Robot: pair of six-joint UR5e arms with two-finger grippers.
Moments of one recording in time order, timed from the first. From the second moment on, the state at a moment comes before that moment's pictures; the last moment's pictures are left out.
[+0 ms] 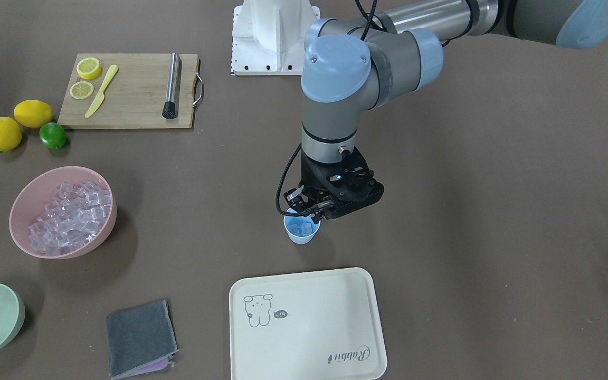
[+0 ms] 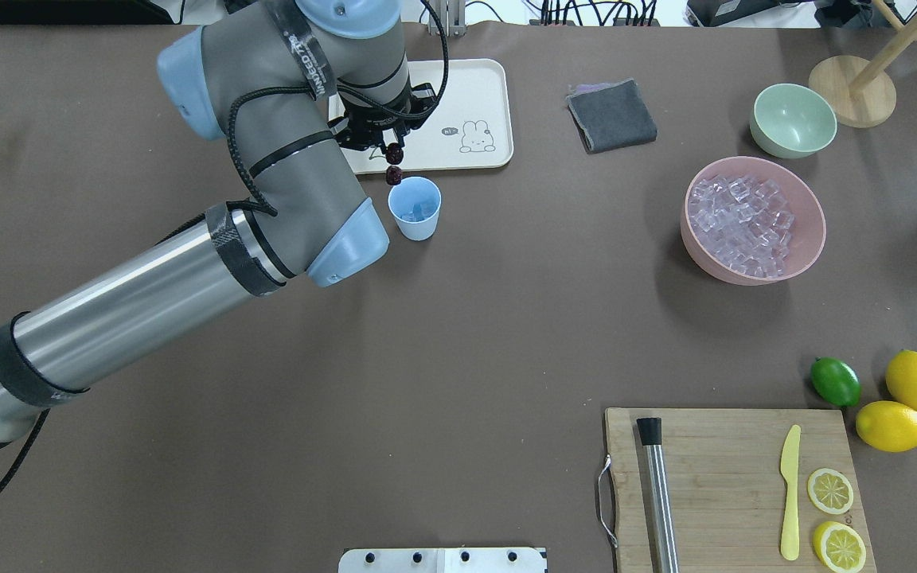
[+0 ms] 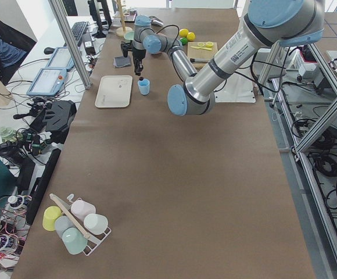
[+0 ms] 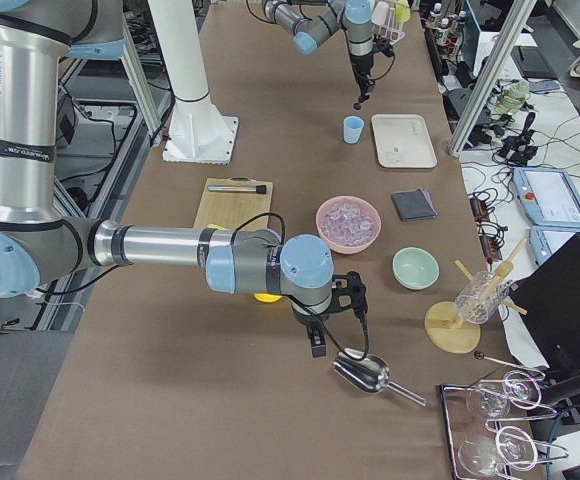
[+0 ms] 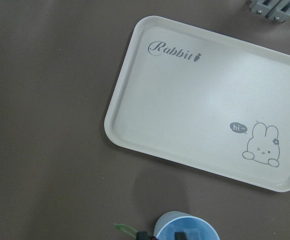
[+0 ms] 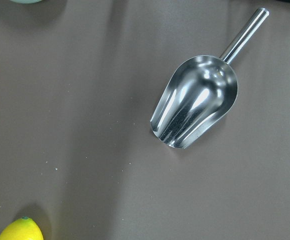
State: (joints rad) left arm -0.74 -2.55 -1.40 -1.55 -1.85 -1.47; right arm 1.67 -1.70 1.72 -1.54 2.38 -0.22
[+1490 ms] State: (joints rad) left arm -0.88 -2.24 -1.65 -1.56 -2.01 -1.26; right arm 1.67 -1.70 1.72 -1.54 2.38 -0.23
